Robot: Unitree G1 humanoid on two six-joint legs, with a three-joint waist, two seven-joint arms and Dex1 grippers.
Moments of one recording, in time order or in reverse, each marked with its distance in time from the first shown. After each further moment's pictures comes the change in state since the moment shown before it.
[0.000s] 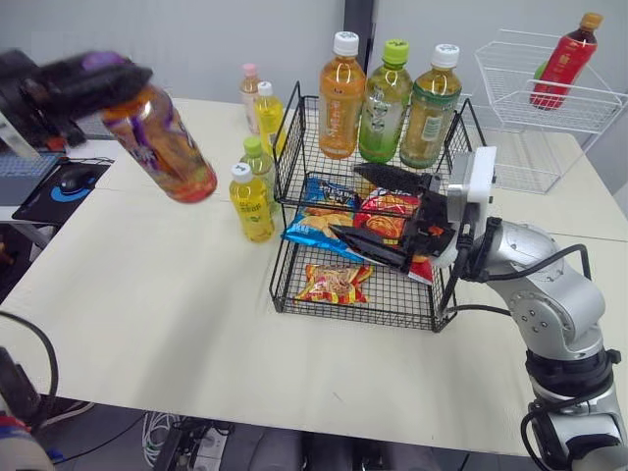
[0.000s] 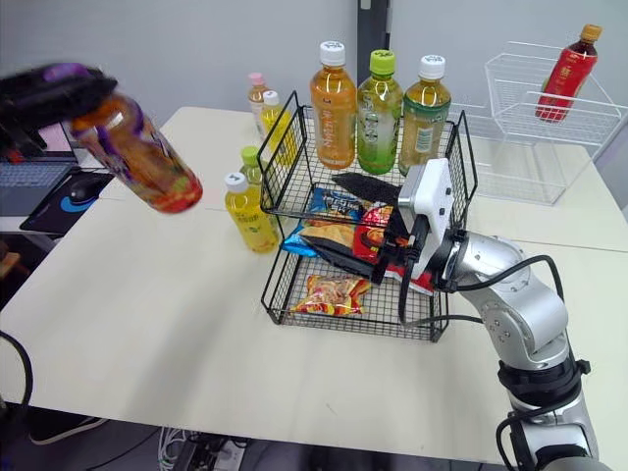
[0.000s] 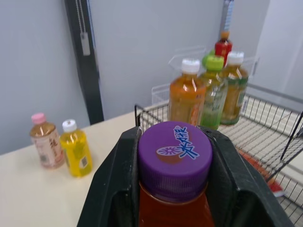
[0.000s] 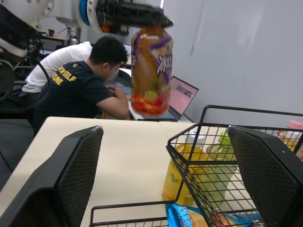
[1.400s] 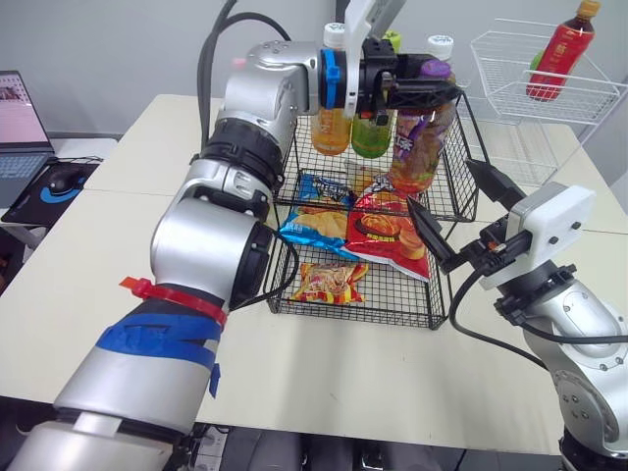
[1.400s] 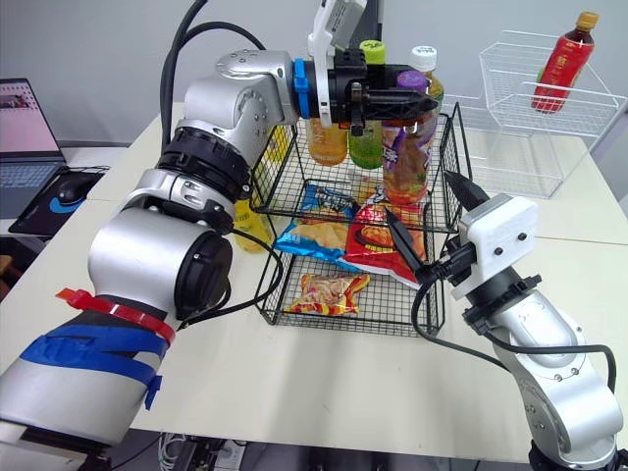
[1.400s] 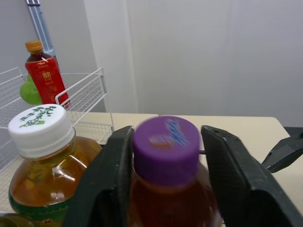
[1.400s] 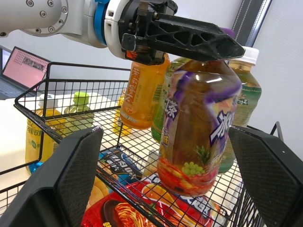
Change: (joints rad) left arm -0.668 -0.912 -0.425 1.031 0.597 -0.786 -0.377; right arm 0.340 -0.007 -0.146 -0.402 -0.202 0.109 -0.472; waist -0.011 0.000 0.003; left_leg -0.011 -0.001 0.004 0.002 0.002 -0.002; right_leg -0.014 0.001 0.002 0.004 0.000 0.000
